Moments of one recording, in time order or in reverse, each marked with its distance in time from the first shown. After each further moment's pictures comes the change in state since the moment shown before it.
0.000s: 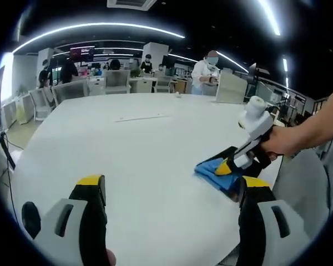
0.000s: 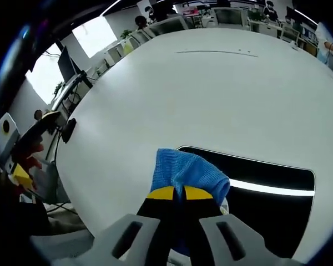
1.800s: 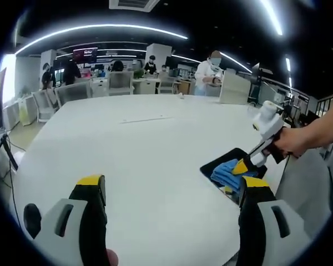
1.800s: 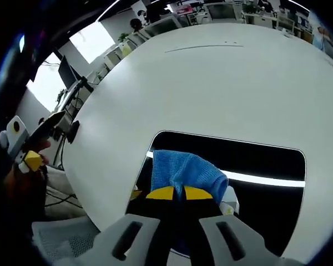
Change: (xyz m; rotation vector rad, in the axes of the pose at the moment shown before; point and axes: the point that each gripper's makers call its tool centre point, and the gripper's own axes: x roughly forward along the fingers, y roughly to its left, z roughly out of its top) left arm 0.007 -0.002 0.004 0.031 -0.006 0.037; right arm -0.025 -0.039 -0.021 0.072 0.009 0.048
